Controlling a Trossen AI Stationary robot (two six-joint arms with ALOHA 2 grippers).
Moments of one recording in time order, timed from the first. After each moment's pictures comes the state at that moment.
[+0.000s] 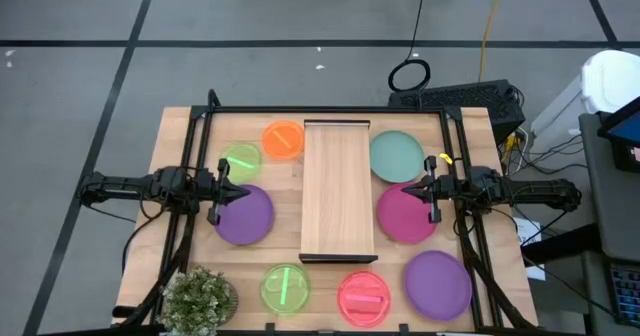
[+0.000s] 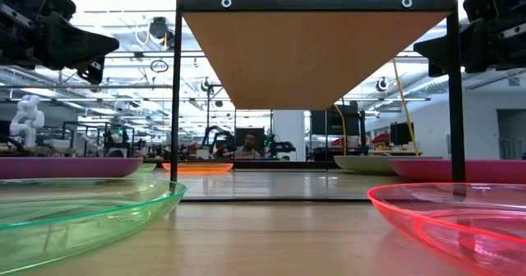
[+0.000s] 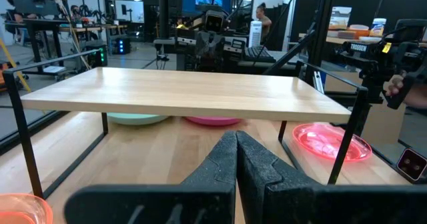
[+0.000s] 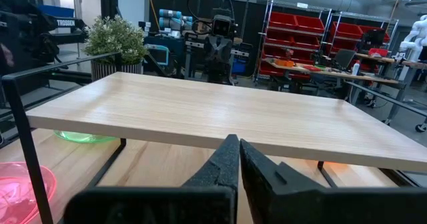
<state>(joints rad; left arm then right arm) -0.06 0.01 0.01 0.01 0.01 -0.05 0.01 0.00 0.01 0.01 0.00 -0.12</state>
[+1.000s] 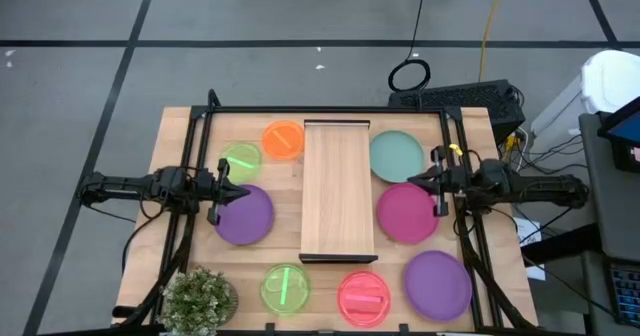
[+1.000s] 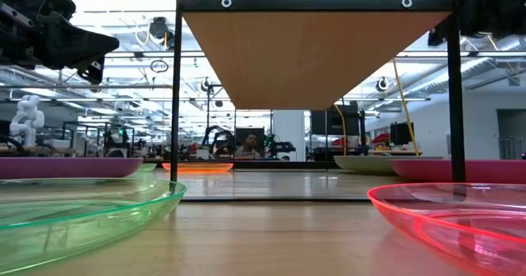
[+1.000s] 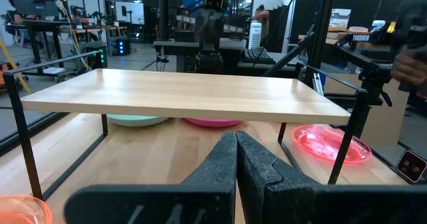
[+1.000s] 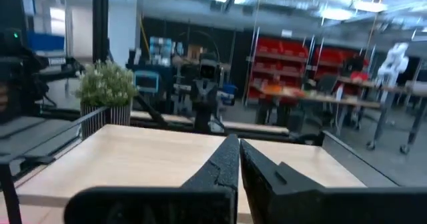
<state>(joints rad) -0.06 0.01 0.01 0.03 0.01 -0.05 0.01 0.16 0.18 0.07 0.03 -0.12</state>
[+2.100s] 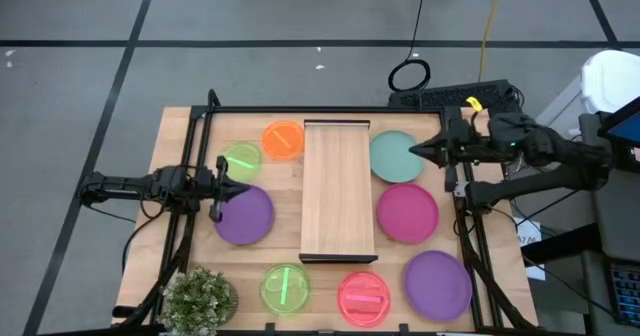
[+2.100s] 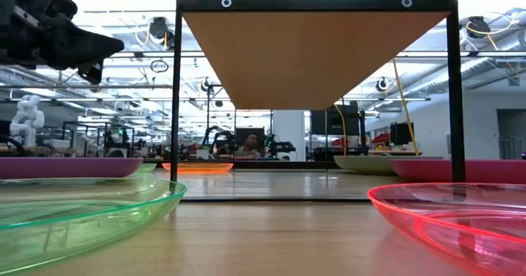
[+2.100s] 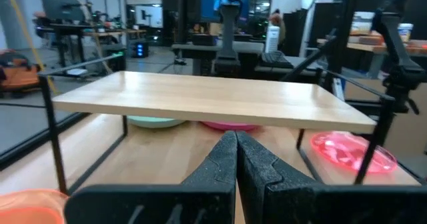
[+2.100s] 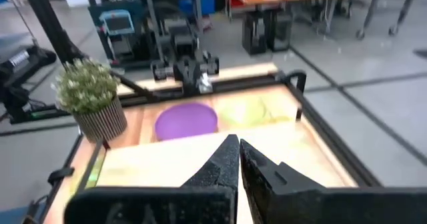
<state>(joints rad) -0.06 0.01 0.01 0.04 -0.07 -0.05 0.01 0.76 1.12 -0.65 0.14 0.13</state>
